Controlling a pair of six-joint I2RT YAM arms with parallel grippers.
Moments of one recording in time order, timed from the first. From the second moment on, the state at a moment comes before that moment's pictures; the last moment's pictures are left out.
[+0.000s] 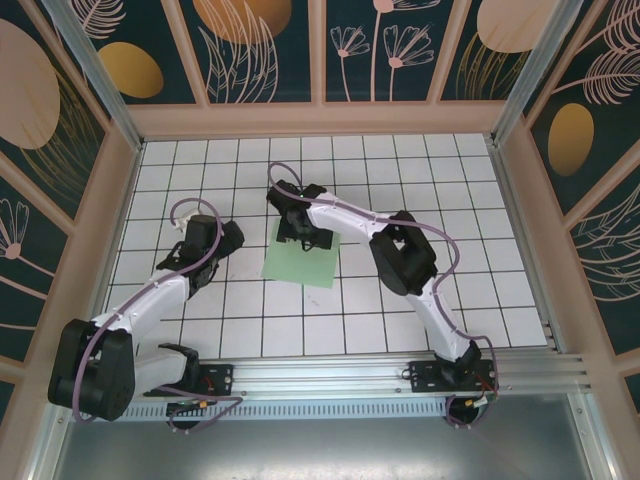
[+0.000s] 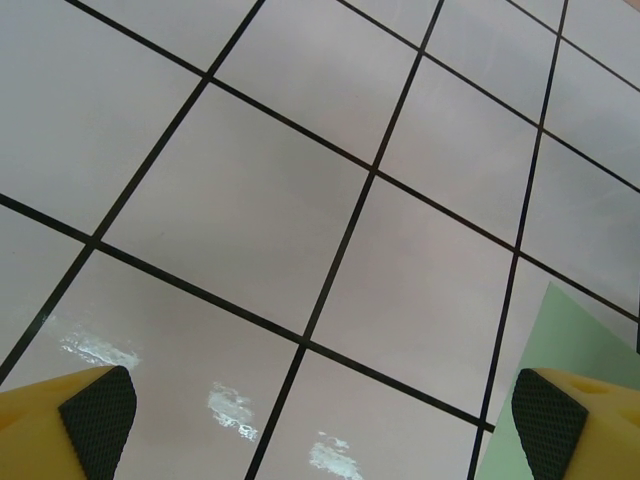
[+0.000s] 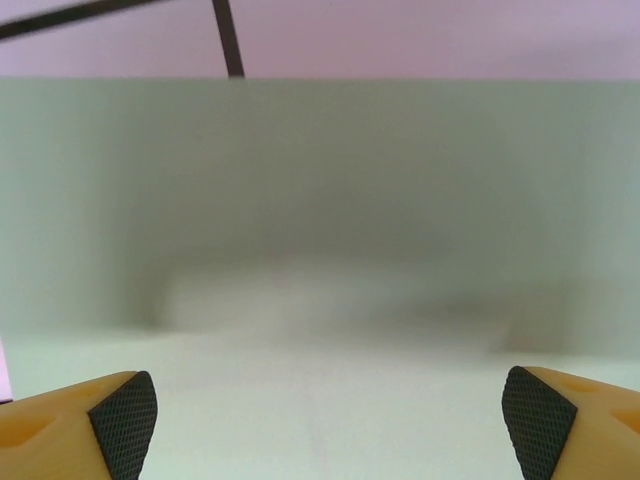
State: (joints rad) left arm -0.27 1.19 0.56 -0.13 -0.24 -0.73; right arm 0.86 2.31 1.92 -0.97 0.14 0.95
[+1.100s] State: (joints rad) left arm -0.27 1.19 0.55 -0.11 -0.21 -0.73; right arm 0.88 2.35 1.96 -1.03 0.16 0.92
